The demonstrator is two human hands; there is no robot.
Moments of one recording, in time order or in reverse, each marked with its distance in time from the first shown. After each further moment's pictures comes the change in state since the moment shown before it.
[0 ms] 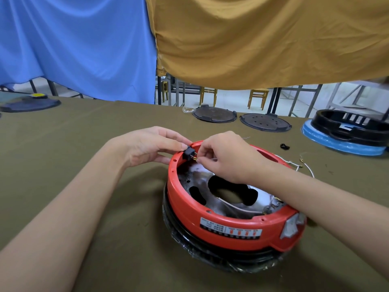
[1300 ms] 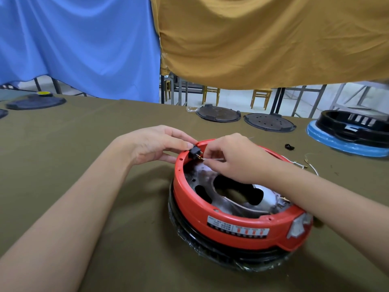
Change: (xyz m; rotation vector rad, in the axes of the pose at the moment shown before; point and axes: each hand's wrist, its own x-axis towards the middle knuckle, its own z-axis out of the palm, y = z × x) left_hand -0.003 0.003 0.001 0.017 -0.009 -0.012; right_hand -0.003 0.002 -0.006 -0.012 -0.080 -0.020
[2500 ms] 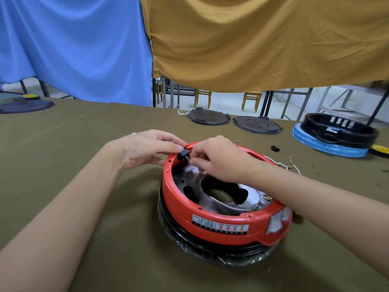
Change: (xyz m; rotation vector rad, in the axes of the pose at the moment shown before) left_hand -0.003 0.004 0.008 0.041 0.044 0.003; right_hand 0.004 -0.004 -0.002 0.001 -0.024 -0.014
